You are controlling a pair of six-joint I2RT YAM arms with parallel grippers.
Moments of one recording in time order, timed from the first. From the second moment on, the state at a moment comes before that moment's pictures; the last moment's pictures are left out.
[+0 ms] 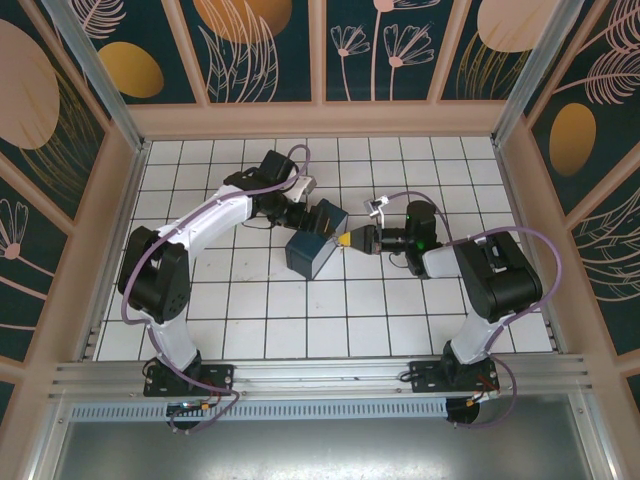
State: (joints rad) left arm -0.53 1.81 1.45 -0.71 0.43 -0.23; right arm 0.33 1.71 0.59 0.91 -1.18 0.90
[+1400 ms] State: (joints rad) left arm -0.53 1.76 1.33 -0.59 0.49 -0.27; right arm 0.37 1.75 0.55 1.05 -1.06 1.19
